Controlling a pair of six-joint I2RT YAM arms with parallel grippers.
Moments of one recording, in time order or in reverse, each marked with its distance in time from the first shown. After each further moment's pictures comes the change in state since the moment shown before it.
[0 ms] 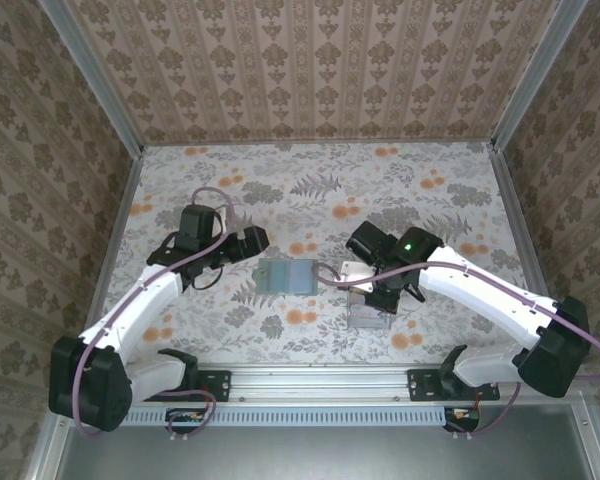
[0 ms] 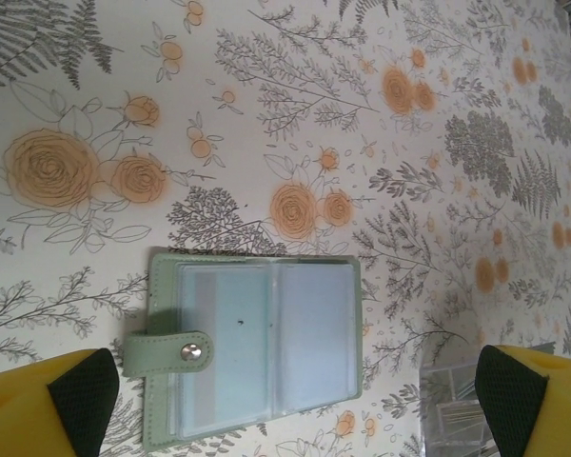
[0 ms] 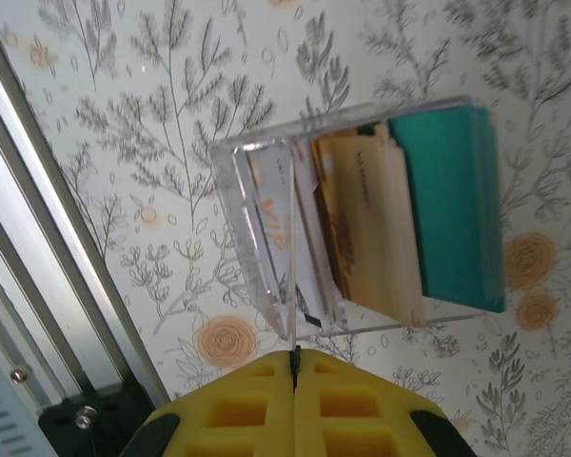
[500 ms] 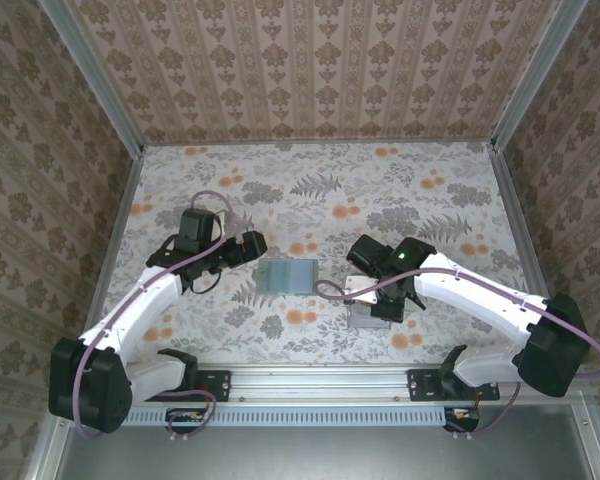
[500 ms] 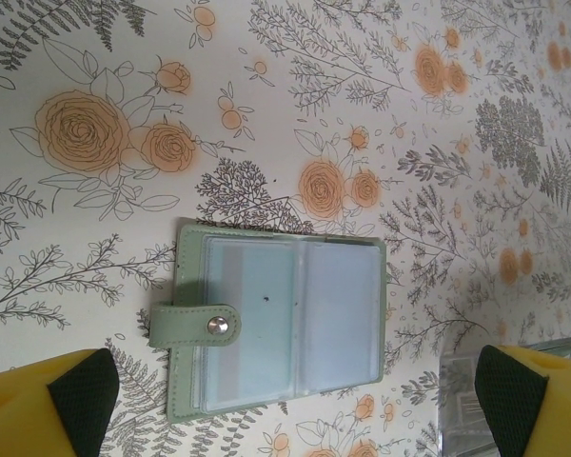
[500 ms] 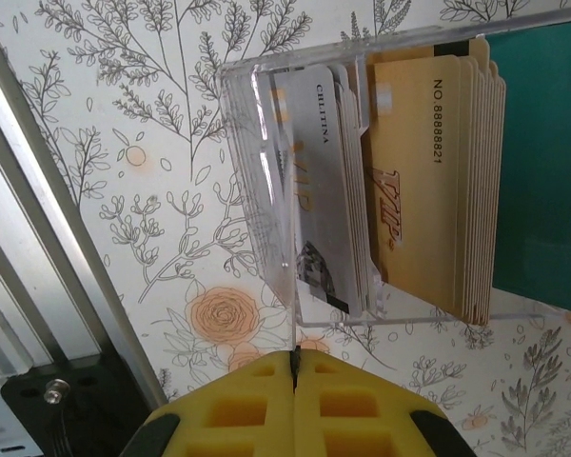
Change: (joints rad) left arm 0.009 -0.006 -0.014 -0.038 -0.008 0.000; right arm 0.010 0.004 -0.119 0.039 0.026 -0.055
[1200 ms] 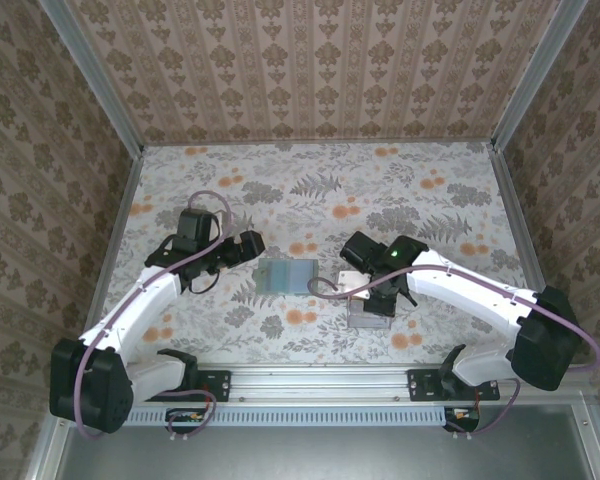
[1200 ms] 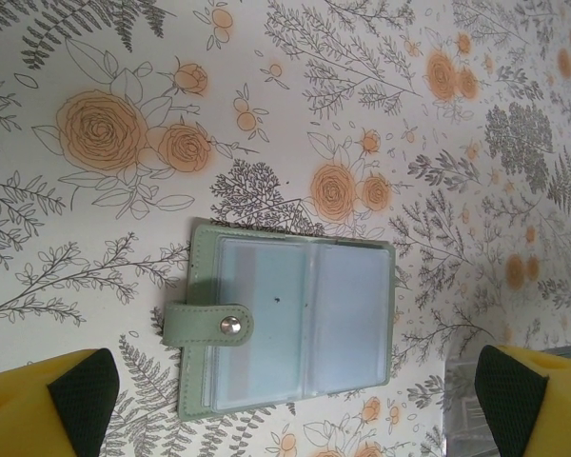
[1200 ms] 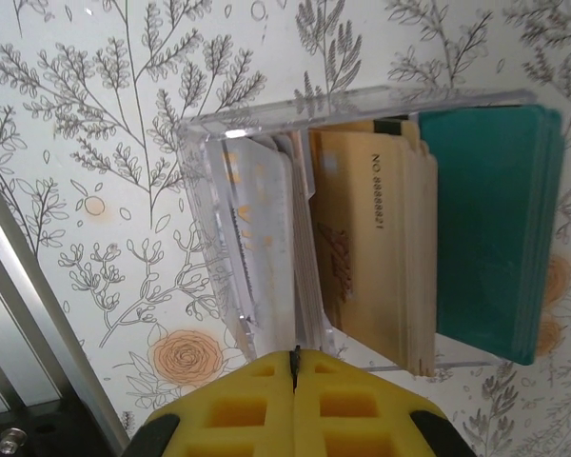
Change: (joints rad) left arm 0.017 0.000 0.000 -0.011 -0.001 0.000; right arm 0.006 0.046 0.031 0.073 0.030 -0.011
